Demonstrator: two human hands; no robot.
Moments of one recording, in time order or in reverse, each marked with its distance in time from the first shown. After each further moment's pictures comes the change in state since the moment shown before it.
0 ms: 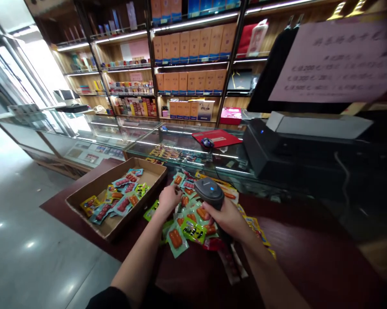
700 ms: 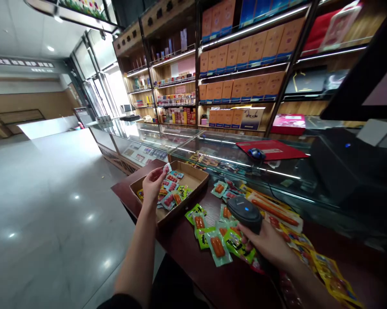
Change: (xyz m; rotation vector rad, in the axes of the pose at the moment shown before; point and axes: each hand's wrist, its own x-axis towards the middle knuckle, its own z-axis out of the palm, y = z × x) left_hand -0.053 -0.087 -0.177 -0.993 0.774 0.000; right_hand 0.006 0.031 0.031 0.004 -0.173 0.063
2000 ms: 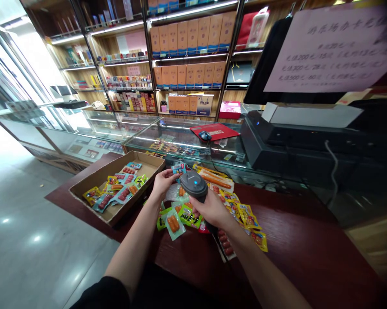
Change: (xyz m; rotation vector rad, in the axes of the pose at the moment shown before) left_hand -0.090 -0.082 0.149 -0.056 -0.586 -0.434; right_hand -0.017 -0.016 -0.002 -0.019 0.101 -0.135
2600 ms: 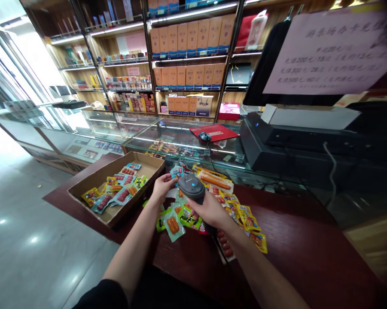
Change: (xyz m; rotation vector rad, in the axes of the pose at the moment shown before) left_hand 0.003 -0.018 -0.009 -0.037 0.018 -0.042; right_hand 0.003 0.003 0.001 -0.052 -0.054 0.061
